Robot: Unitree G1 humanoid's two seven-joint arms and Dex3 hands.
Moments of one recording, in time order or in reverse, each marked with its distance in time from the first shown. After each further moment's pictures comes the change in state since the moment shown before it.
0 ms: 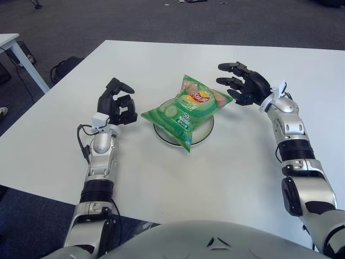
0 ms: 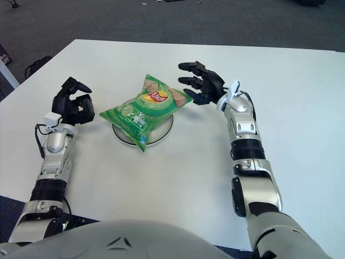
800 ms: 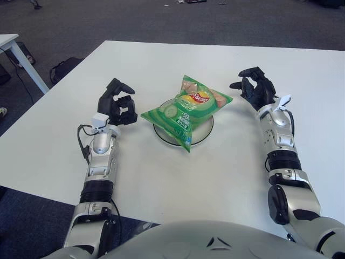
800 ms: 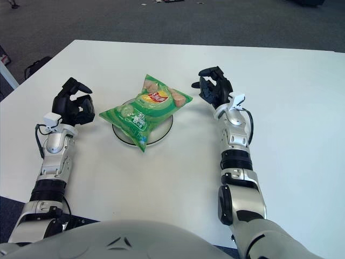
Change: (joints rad) left arm 0.003 0.000 0.003 -0.002 -0.017 0.004 -0.028; right arm 0.085 0.151 -0.121 0.037 0.018 -0.098 -0.340
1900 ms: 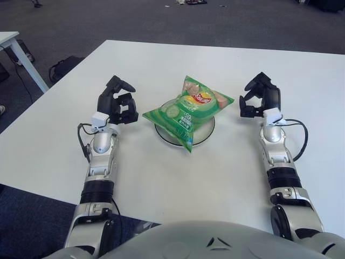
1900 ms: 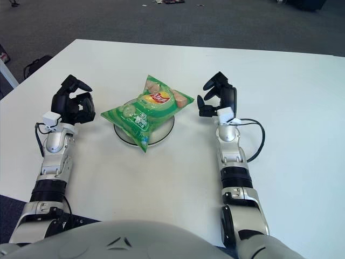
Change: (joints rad) left arm 0.006 -0.015 -0.009 -0.055 0.015 0.011 0.015; right arm 0.185 -0.037 0.185 -0.124 -0.569 -0.298 -0.570
